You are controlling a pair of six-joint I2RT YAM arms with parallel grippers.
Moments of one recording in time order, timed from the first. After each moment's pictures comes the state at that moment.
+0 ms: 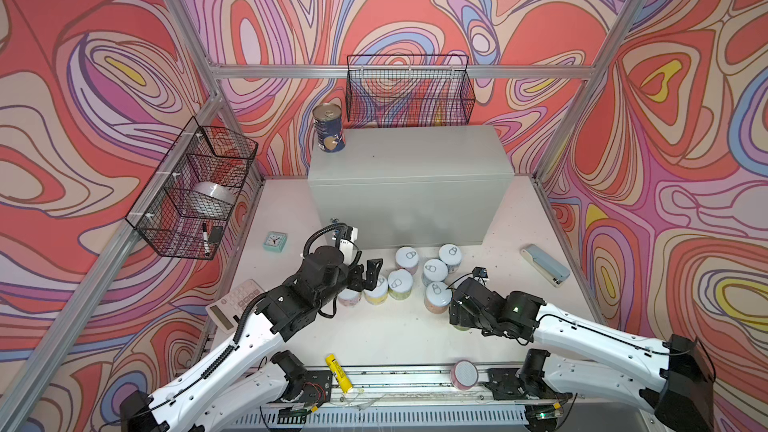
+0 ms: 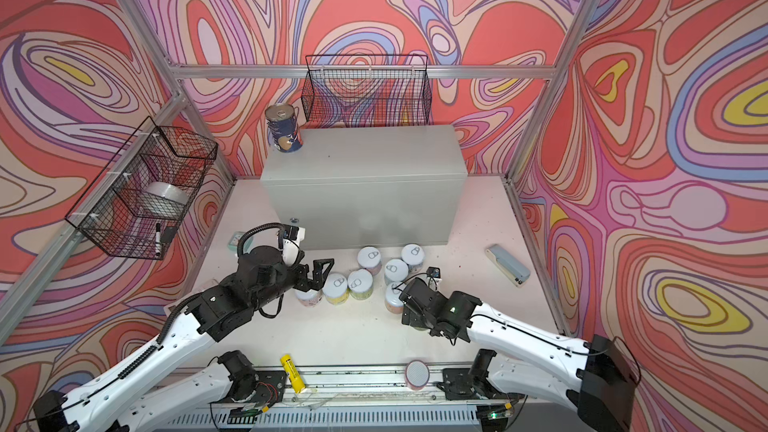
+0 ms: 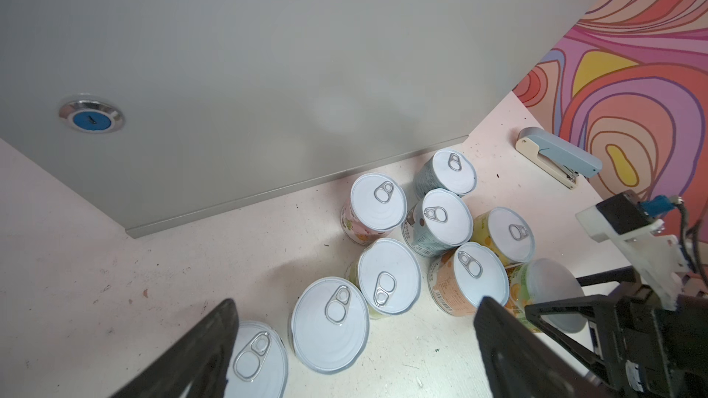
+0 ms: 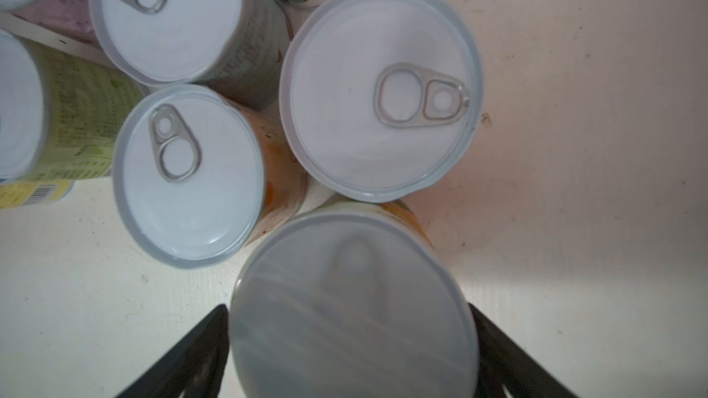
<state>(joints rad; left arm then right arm) -0.71 0.85 0.76 -0.41 -0.12 -0.41 0.93 1.03 0.62 -0.79 0.27 1.01</state>
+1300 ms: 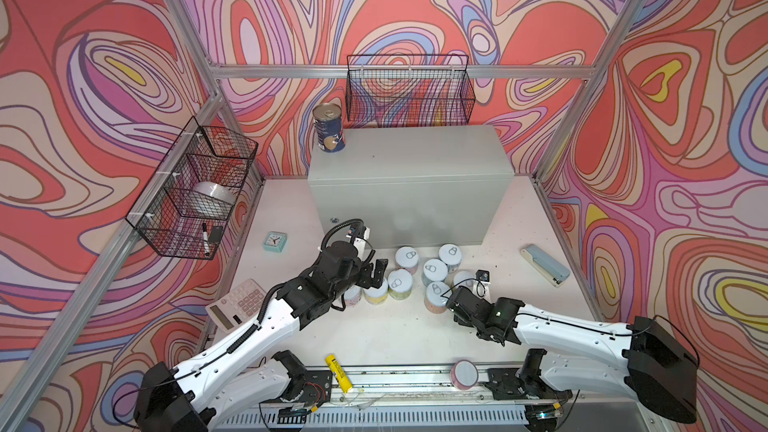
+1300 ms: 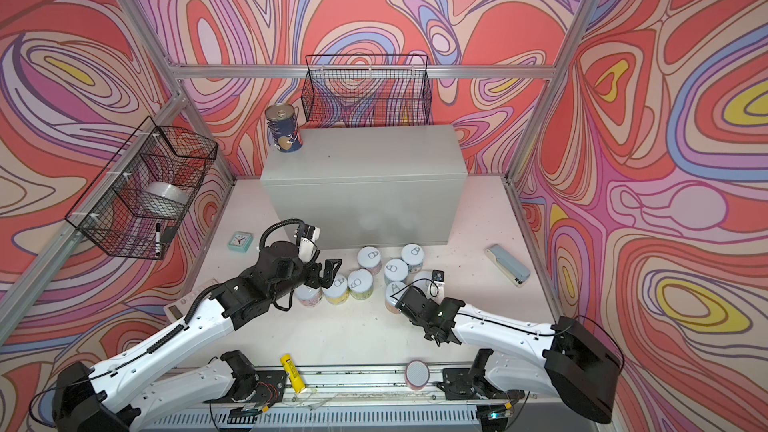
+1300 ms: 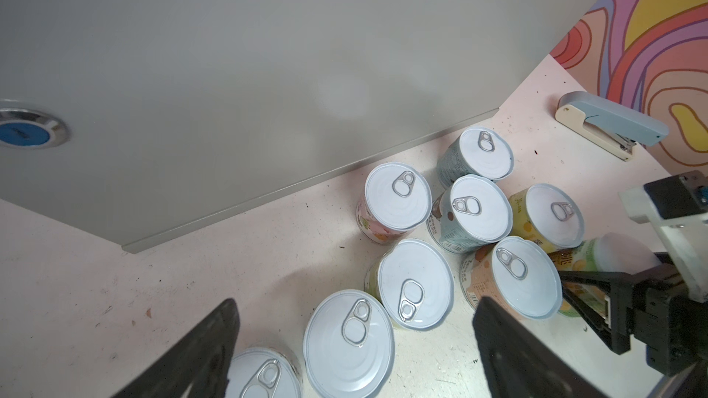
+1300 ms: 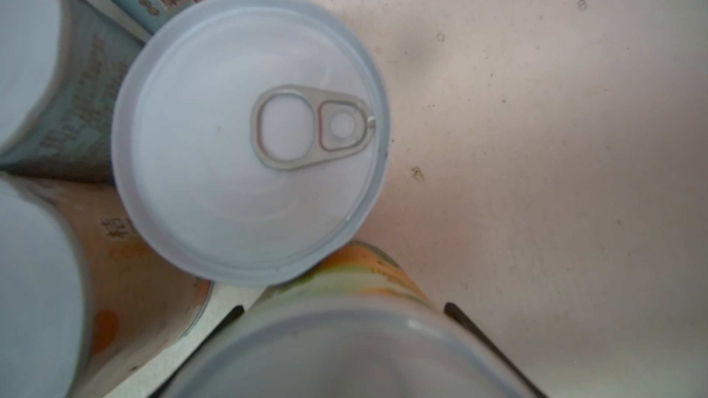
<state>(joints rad) -0.71 0.99 0.75 -0.32 -0.14 -0.32 0.93 1.15 0.50 -0.62 0.50 1.07</state>
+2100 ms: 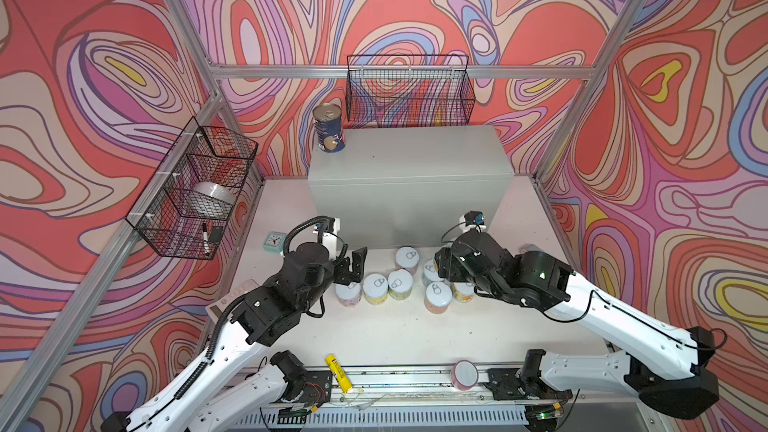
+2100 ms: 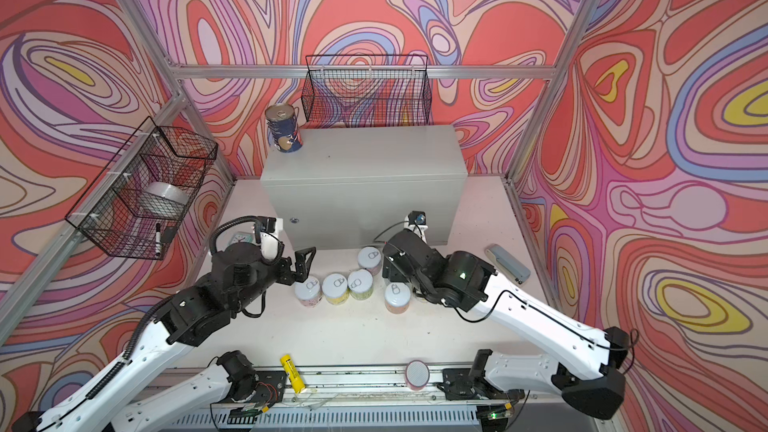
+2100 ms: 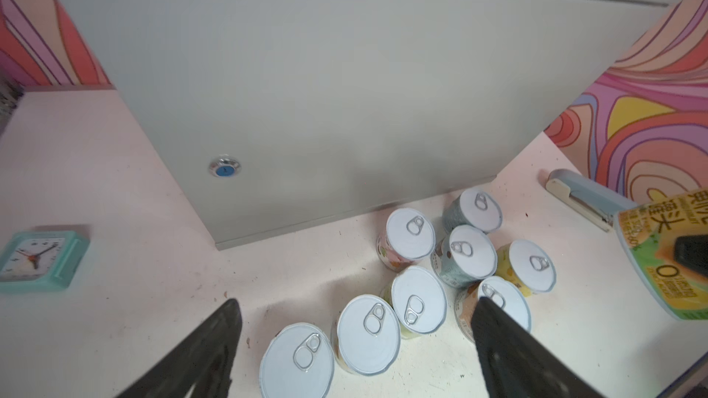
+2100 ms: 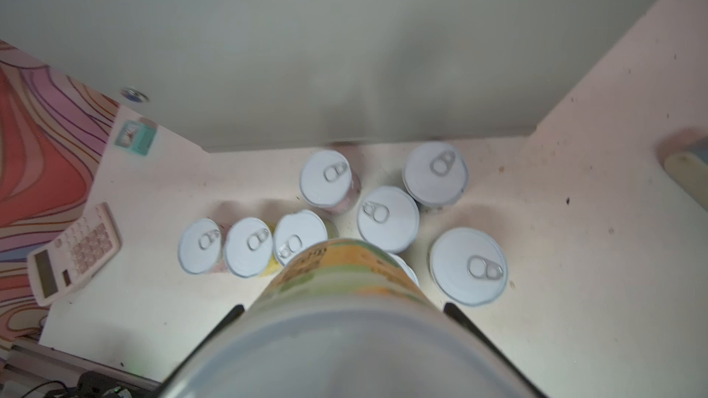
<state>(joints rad) -0.68 0.78 0.96 -0.62 -0.29 -0.38 0.98 1.22 1.41 -1.02 0.45 0.79</state>
